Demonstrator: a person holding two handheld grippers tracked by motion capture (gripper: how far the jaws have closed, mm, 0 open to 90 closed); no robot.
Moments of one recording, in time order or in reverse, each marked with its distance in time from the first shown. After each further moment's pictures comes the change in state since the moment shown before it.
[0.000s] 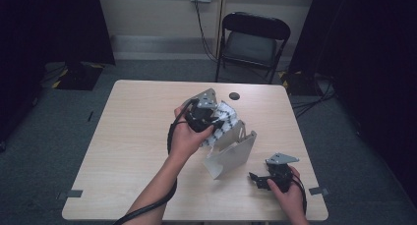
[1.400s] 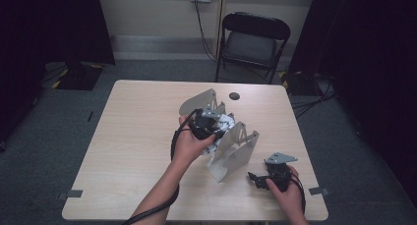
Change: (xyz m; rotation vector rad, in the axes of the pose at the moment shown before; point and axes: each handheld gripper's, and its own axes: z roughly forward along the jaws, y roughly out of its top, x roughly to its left) left arm 0.000 -0.030 0.025 0.054 -0.051 -0.017; right arm 0.001 0.002 0.003 0.000 0.006 -0.013
